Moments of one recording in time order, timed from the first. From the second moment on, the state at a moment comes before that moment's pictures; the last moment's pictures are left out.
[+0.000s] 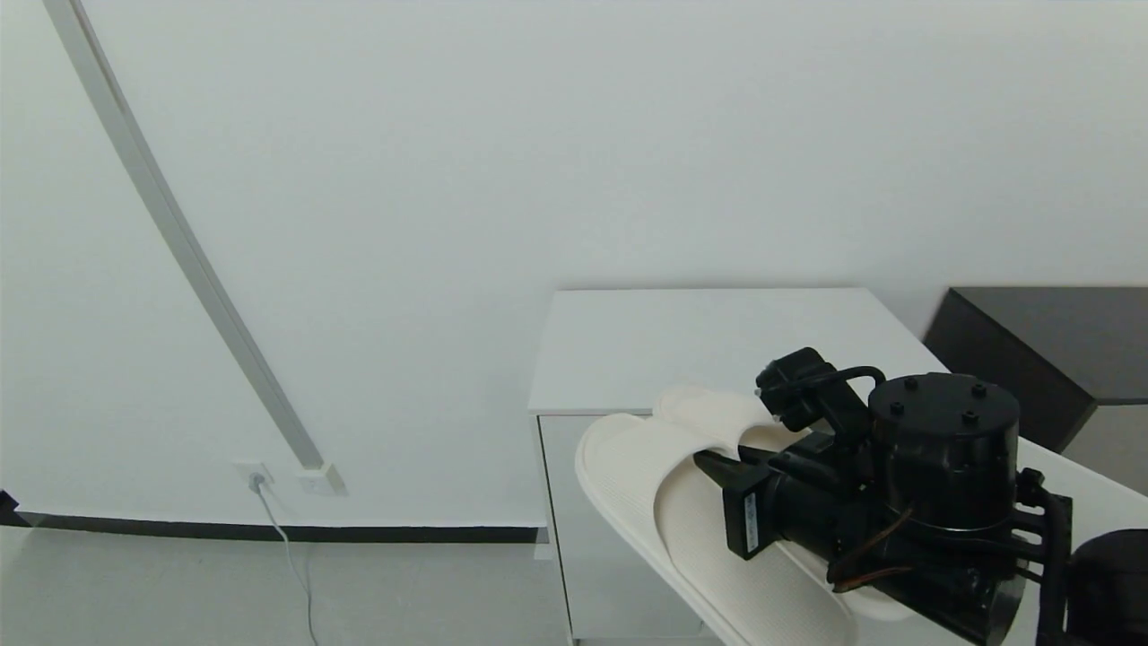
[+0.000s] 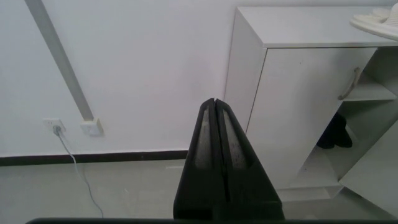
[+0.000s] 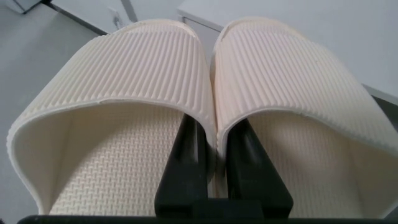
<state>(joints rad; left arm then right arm) 0.00 0.00 0.00 0.01 -0.02 -0.01 0.85 1.68 -0.65 -0.77 -0.22 0.12</state>
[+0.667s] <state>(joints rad) 0.00 0.00 0.00 0.01 -0.02 -0.01 0.86 1.68 -0.65 -0.77 -0.21 0.12</state>
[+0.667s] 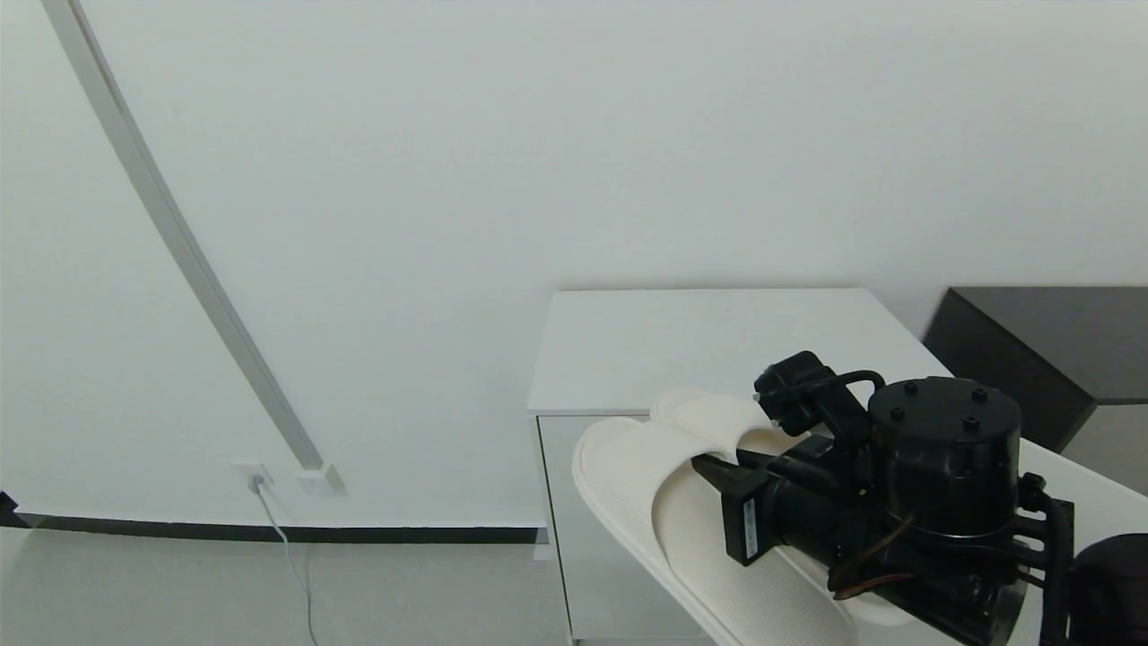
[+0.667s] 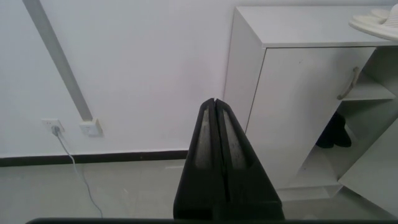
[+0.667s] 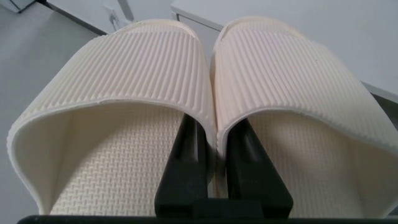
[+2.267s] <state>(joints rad) 0.00 0.00 0.00 0.01 -0.02 -0.01 0.85 1.69 -0.63 -0.83 -0.21 0.11</state>
